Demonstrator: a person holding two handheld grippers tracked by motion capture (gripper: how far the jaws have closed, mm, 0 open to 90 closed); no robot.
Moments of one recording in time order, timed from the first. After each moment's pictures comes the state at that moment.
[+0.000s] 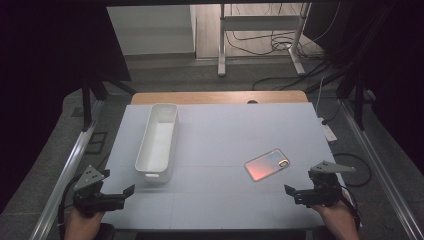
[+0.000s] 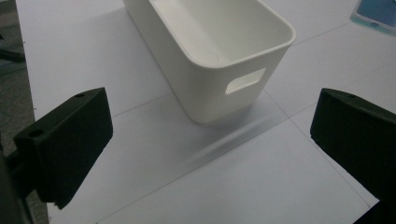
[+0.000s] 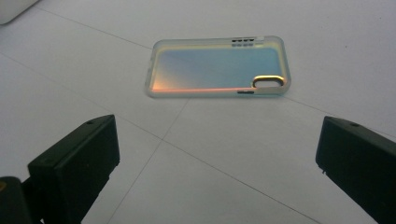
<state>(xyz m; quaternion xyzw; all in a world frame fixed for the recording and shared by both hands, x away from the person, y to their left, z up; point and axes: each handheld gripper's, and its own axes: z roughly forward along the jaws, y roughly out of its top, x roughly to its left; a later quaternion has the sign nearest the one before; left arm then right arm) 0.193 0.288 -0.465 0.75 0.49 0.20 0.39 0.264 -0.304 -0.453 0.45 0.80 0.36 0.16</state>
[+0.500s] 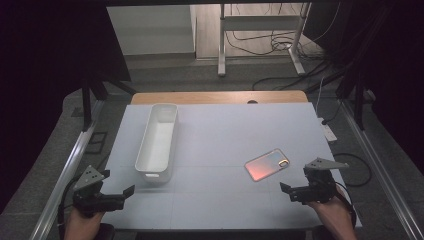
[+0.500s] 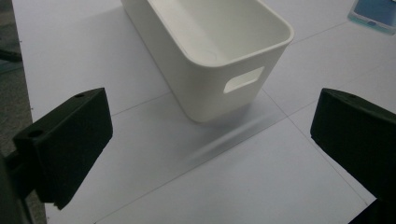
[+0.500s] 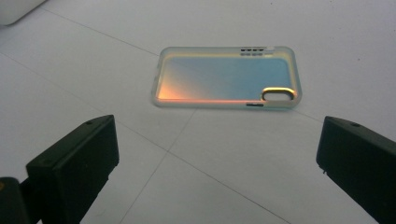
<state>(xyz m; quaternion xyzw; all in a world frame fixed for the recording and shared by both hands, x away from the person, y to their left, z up) 0.194 0.288 -0.465 0.75 0.49 0.20 0.39 0.272 -0.293 -0.452 0.44 0.81 0.36 0.16</state>
